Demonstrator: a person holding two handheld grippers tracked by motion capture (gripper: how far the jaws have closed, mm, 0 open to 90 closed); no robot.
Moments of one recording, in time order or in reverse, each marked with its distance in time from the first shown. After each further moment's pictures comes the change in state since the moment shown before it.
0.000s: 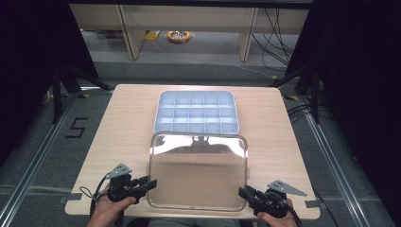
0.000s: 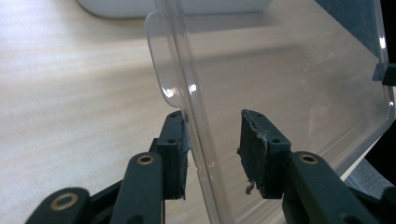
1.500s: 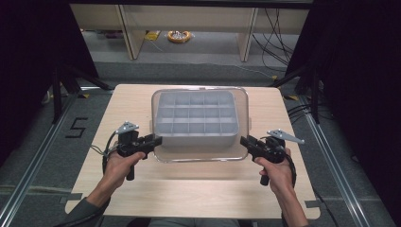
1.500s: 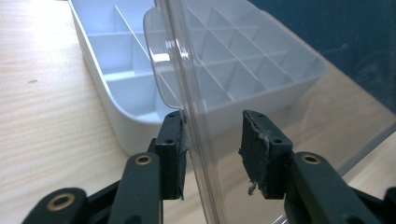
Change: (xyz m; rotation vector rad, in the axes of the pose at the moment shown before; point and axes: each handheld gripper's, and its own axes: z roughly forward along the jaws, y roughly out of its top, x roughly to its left) left arm 0.020 0.111 0.037 -0.113 0.079 0.016; right arm -0.019 0.132 0.041 -0.147 -0.102 -0.071
